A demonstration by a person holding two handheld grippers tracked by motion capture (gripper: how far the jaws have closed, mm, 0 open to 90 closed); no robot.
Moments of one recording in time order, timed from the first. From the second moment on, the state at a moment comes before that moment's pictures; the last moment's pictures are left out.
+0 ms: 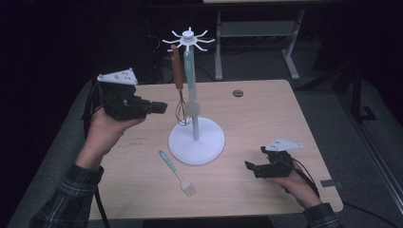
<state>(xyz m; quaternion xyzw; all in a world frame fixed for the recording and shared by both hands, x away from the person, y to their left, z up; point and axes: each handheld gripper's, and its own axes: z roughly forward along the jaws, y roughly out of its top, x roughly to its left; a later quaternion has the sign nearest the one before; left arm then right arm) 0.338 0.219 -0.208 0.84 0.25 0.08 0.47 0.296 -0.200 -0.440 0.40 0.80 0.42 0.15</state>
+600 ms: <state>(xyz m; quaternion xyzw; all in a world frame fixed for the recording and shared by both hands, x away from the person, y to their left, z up) 0.356 0.189 -0.117 0.83 0.22 0.12 0.51 0.293 -0.192 -0.452 0.40 0.81 0.40 0.14</state>
